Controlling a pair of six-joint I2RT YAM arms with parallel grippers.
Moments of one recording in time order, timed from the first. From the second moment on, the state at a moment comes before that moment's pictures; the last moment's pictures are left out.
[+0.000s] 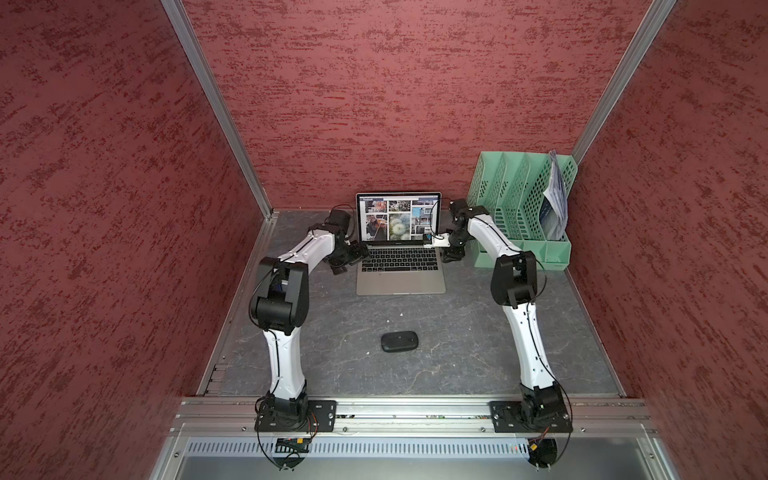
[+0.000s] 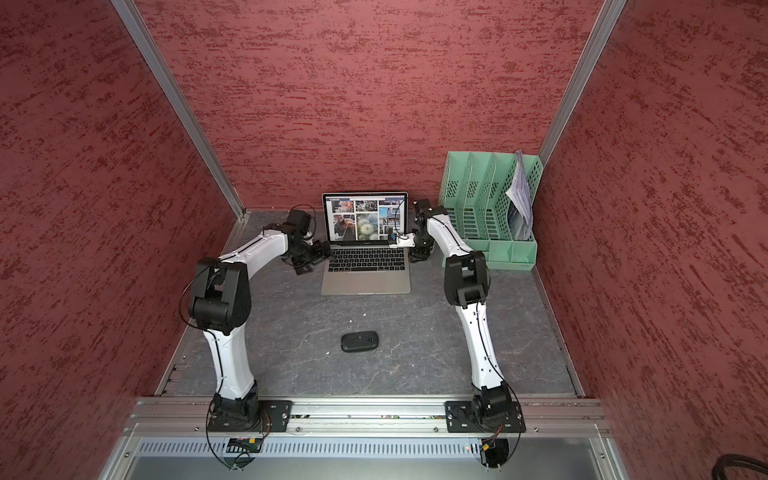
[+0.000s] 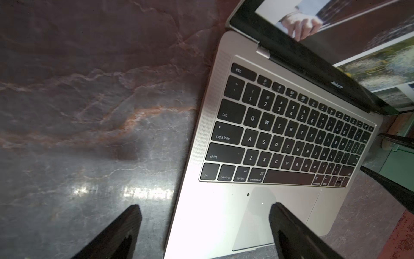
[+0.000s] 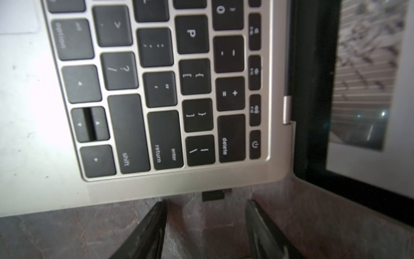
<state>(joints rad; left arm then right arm) -0.19 2.04 1.56 -0.77 0.24 -0.59 0.22 2.60 2.41 -1.17 -0.24 -1.29</state>
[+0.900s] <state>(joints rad) -0.20 2.21 1.74 -1.11 0.09 -0.50 0.23 2.60 2.41 -1.17 -0.25 -1.31</state>
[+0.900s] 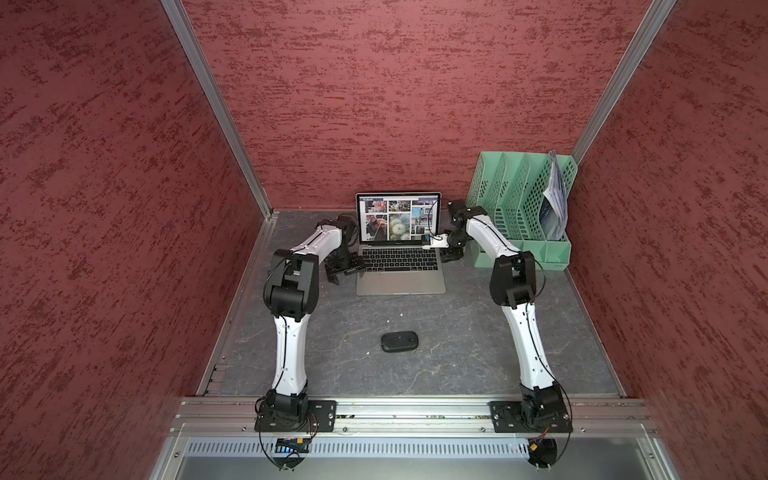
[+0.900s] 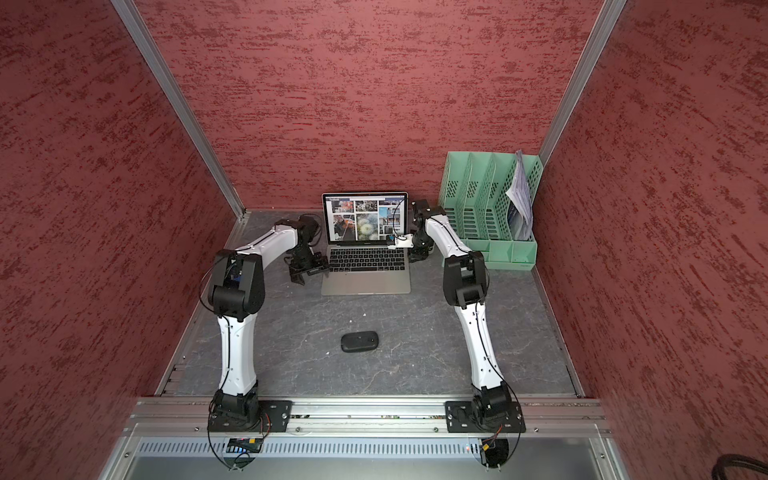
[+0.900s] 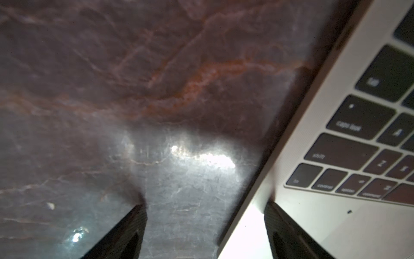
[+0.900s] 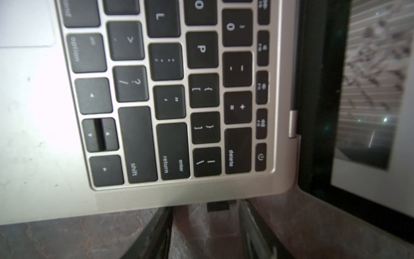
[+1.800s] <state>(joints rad) -0.20 2.21 1.74 -1.11 0.10 -0.48 0.24 2.60 2.41 -1.14 -0.22 -1.33</state>
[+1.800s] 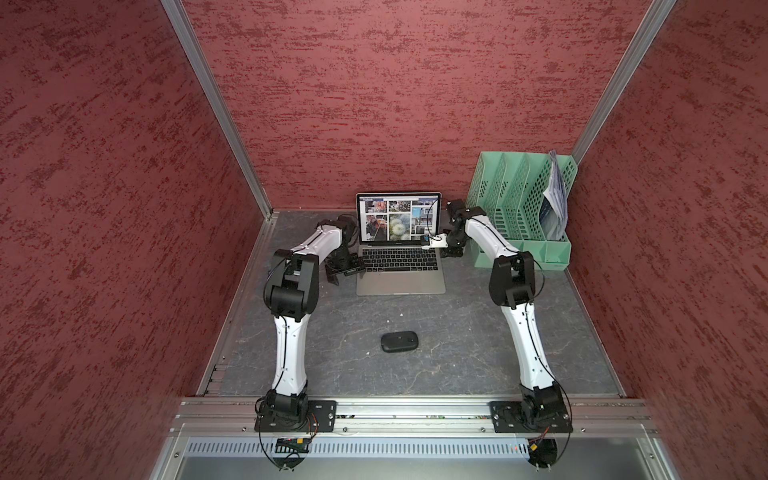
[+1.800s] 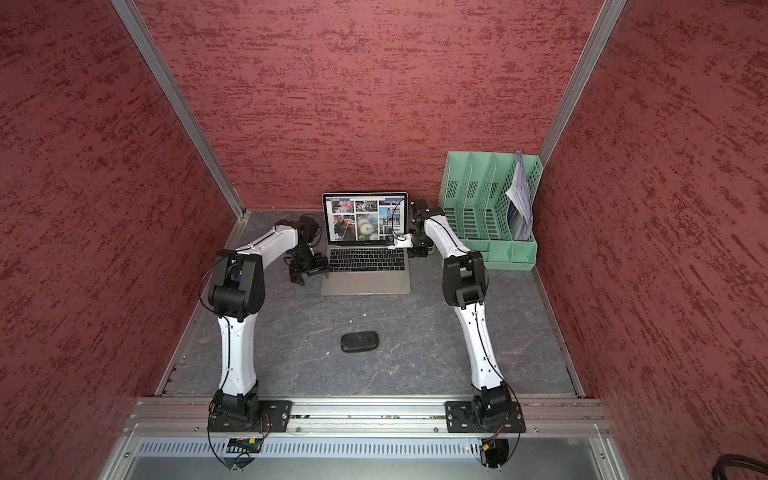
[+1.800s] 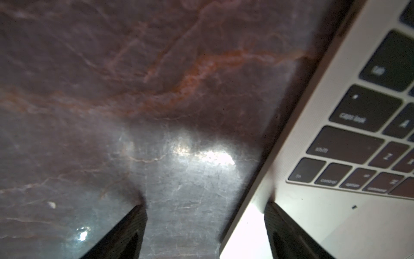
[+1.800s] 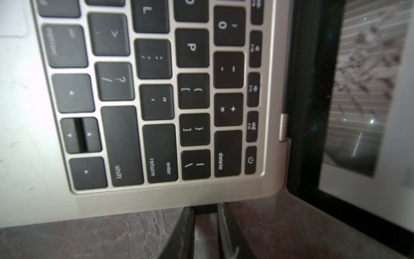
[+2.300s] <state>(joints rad) -0.20 2.21 1.74 -1.11 0.10 -0.48 0.25 2.60 2.41 -1.14 -0.20 -1.33</state>
